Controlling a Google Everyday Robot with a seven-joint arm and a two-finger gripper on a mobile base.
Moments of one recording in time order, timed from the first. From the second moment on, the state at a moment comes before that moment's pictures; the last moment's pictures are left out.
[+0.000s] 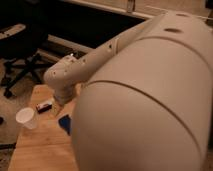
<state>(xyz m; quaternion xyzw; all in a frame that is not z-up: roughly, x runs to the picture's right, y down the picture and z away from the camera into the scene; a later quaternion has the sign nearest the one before) -0.207 0.078 0.698 -0.27 -0.01 0.34 0.90</state>
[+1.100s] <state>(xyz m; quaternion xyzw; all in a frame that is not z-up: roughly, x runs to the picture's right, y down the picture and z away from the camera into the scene) -0.249 0.147 0.801 -0.28 0.07 0.36 0.89</state>
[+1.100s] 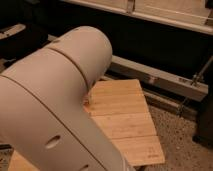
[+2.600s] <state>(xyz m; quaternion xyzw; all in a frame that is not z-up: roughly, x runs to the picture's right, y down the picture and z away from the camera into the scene) -0.281 0.178 0.844 -0.32 0.06 0.38 0.86</state>
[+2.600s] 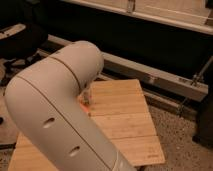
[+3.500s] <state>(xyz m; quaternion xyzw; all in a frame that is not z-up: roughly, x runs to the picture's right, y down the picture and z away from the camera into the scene) -0.344 0.039 0.724 -0.36 -0.17 0.38 0.84</state>
